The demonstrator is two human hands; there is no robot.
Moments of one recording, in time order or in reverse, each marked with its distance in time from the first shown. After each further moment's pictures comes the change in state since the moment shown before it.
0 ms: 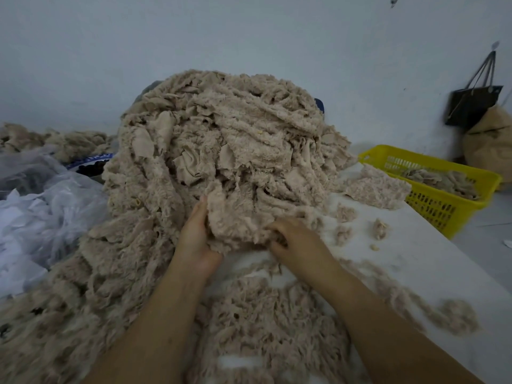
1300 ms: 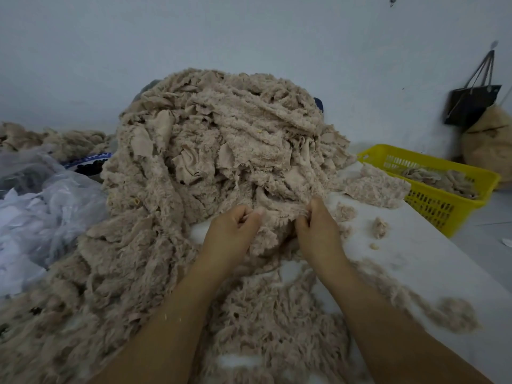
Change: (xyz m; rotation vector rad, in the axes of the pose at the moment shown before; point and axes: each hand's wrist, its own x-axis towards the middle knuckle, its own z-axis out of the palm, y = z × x) left_hand -0.013 -0.022 0.018 1.125 -0.096 0.413; right_hand 0.003 0.005 -0.008 0.319 0.422 0.304
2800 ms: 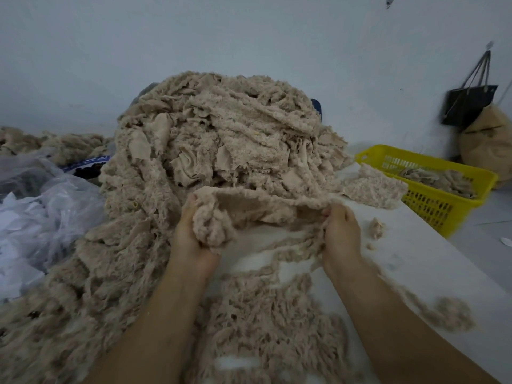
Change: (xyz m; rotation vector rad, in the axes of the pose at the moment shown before) left_hand 0.007 -0.002 -0.030 -1.285 0.161 -0.385; right_hand 0.013 0.013 -0.017 0.673 0.229 0.550
